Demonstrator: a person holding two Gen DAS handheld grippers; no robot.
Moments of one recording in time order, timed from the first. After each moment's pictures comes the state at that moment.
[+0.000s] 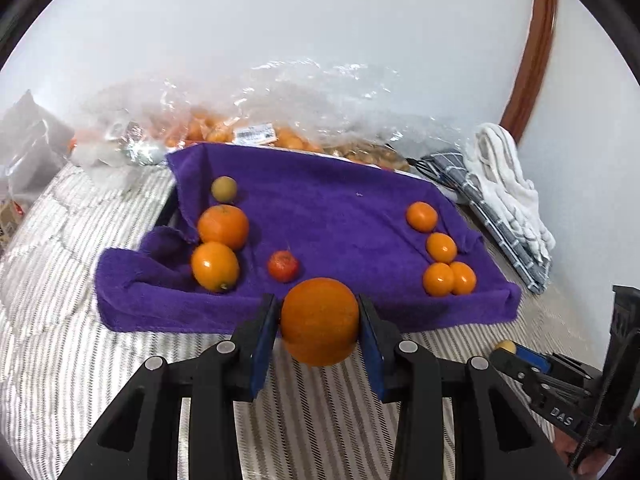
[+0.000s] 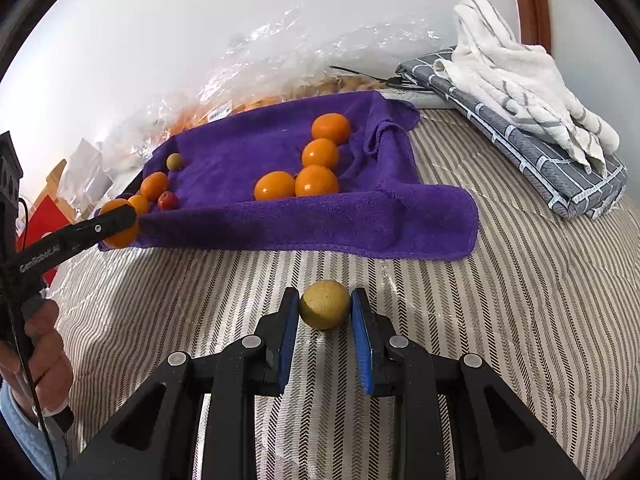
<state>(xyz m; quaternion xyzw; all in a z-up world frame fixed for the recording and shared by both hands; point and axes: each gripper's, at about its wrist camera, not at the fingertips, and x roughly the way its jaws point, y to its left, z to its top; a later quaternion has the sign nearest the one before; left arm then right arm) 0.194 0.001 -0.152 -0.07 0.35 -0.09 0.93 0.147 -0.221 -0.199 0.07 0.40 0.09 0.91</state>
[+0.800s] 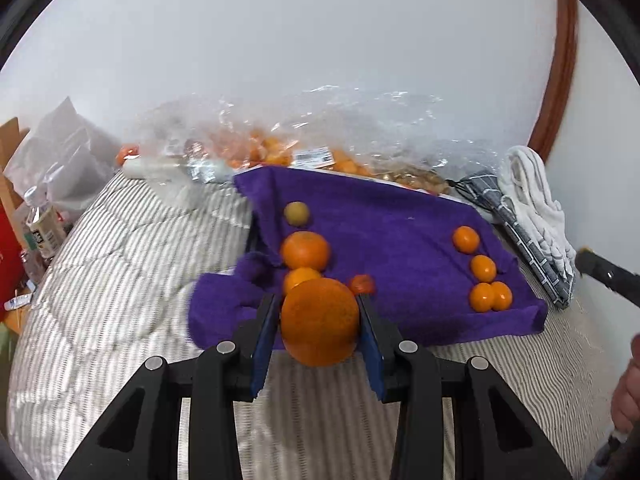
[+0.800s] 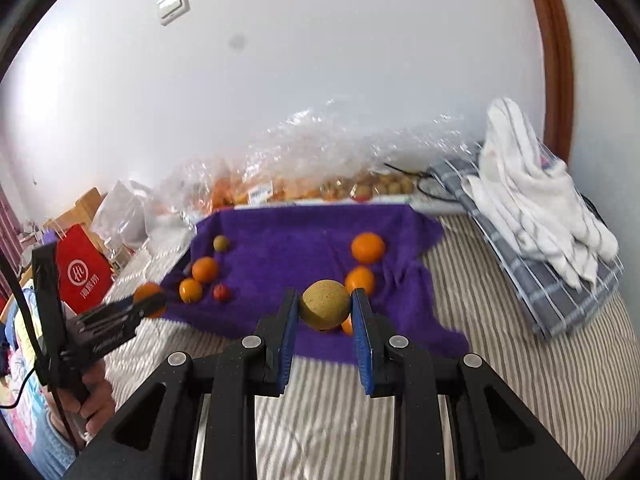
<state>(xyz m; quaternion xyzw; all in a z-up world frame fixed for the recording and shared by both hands) 0.190 0.056 -0.131 -0.07 0.34 -0.04 0.94 0.176 -0.212 -0.094 0.06 0.32 0.13 0.94</state>
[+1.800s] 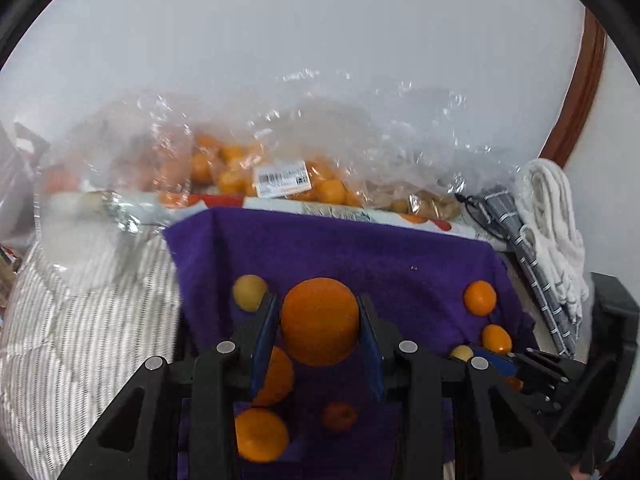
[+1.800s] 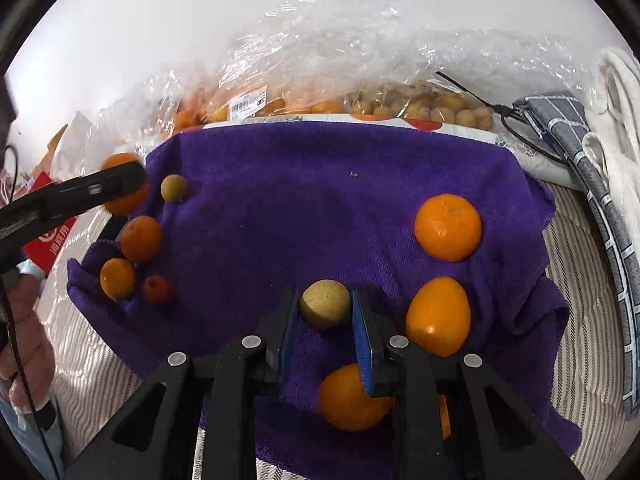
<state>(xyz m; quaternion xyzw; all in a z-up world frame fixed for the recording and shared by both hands) 0.318 0.016 -0.128 -0.07 0.38 -0.07 0.92 0.304 -0.149 -0.188 0.00 0.45 0.15 0.88</state>
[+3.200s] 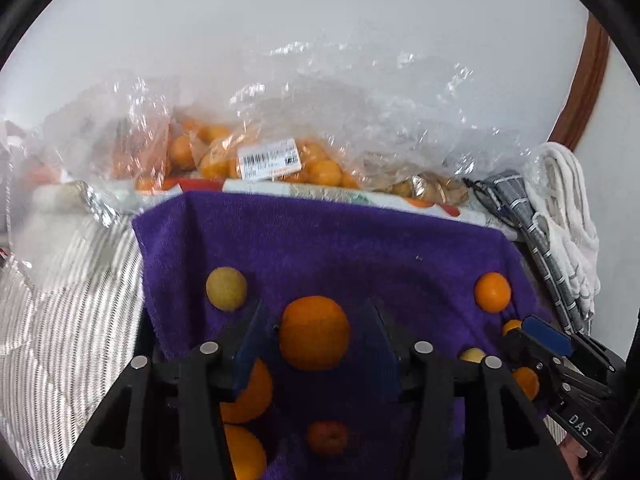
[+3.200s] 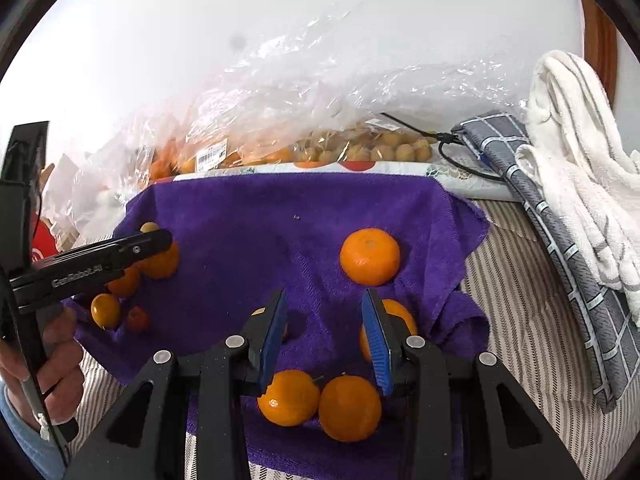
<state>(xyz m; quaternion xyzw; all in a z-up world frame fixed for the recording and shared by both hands) 0.328 0.001 -0.144 -0.06 0.39 -0.06 0.92 0.291 -0.187 -0.166 0.03 0.39 0.10 0.92</state>
